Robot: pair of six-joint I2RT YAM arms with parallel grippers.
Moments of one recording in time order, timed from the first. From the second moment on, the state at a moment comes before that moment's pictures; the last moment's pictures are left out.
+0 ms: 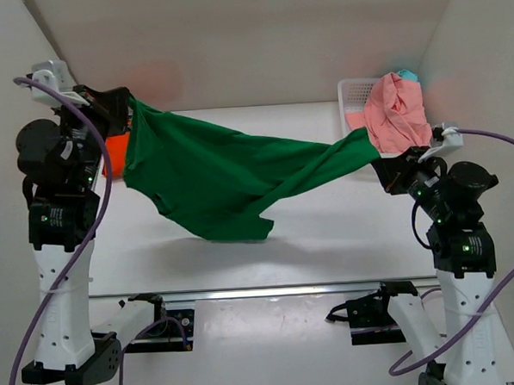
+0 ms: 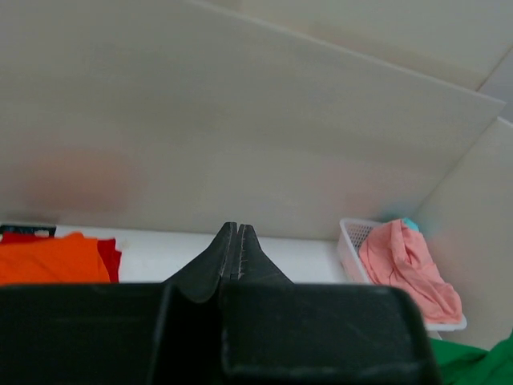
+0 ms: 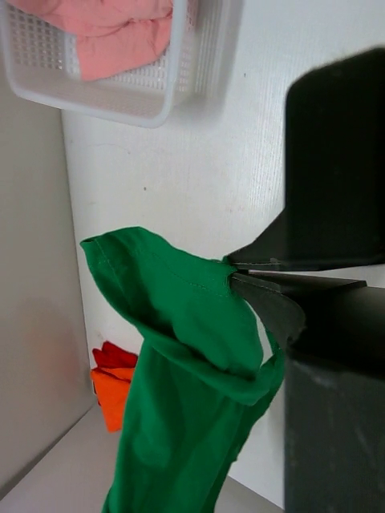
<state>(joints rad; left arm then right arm) -0.11 1.04 1.65 -0.41 0.04 -0.33 -0.05 0.66 1.08 -0.55 -0.38 0.33</state>
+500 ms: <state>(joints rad) -0.12 1.21 1.88 -0.44 0.04 -0.28 -0.11 0.57 1.04 -0.51 -0.55 0.33</state>
